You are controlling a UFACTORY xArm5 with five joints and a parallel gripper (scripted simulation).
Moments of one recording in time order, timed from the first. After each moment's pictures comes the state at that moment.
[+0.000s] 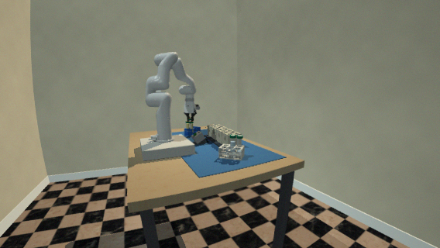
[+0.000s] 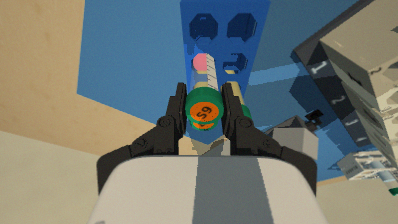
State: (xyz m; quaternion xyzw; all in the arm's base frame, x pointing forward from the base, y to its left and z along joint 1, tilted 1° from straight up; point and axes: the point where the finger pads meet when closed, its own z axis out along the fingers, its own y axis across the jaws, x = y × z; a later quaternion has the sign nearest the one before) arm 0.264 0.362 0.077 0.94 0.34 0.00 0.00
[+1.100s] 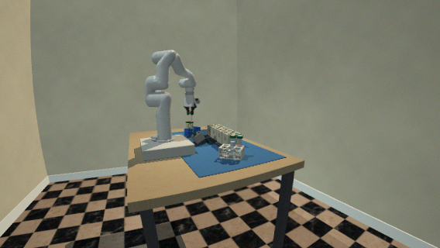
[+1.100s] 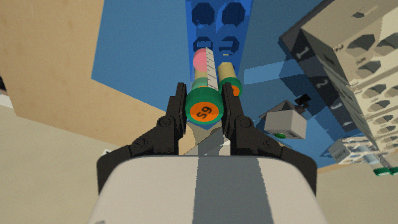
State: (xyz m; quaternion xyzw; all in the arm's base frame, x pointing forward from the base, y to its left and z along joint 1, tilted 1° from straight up) arm 0.264 0.362 0.132 0.94 0.34 0.00 0.00
